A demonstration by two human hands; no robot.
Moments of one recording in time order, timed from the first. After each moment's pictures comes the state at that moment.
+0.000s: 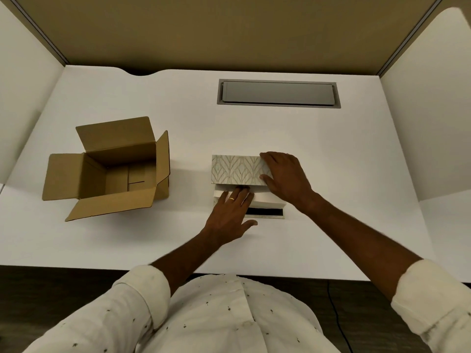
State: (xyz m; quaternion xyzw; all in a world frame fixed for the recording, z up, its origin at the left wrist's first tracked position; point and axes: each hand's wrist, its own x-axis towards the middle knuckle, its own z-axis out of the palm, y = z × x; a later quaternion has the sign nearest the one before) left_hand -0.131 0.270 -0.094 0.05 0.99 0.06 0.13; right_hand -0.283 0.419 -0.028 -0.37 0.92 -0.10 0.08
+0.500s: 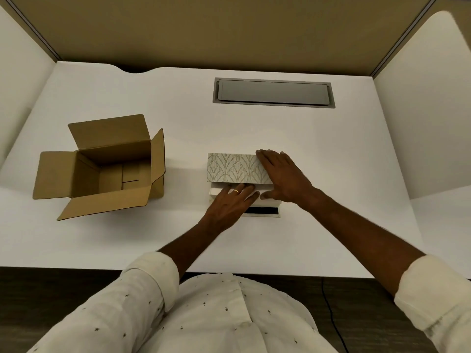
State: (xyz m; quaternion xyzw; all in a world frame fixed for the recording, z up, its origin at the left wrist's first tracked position) left_hand -0.154 0.266 -0.077 0.16 0.98 0.01 0.06; right_hand -0.293 0.435 -0.036 -0.44 0.89 -0.03 0.14
